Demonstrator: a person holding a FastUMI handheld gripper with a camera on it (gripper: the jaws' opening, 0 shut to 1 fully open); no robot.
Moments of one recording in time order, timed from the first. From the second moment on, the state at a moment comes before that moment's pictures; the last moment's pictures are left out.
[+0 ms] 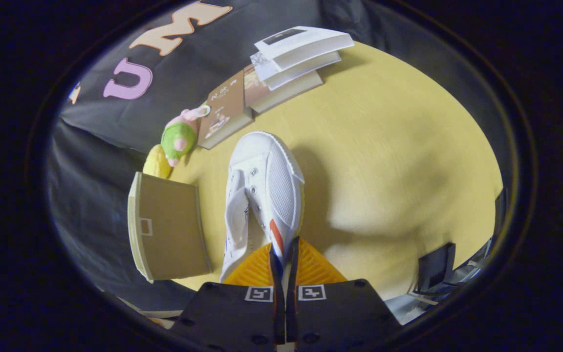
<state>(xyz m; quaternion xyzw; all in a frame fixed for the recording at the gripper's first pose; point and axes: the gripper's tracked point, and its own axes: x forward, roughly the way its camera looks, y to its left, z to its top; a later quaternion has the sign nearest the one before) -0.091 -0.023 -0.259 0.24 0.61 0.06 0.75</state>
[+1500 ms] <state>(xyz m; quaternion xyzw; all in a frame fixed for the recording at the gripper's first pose) -0.081 0.295 -0.165 0.19 0.61 0.21 0.75</state>
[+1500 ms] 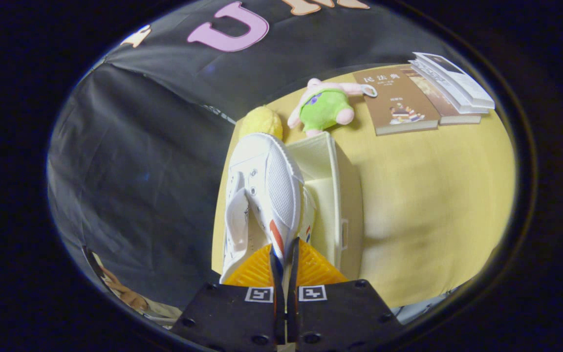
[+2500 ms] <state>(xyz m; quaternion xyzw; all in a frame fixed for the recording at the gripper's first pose) -0.051 0.225 -0.109 0.12 0.45 0.22 0.86</state>
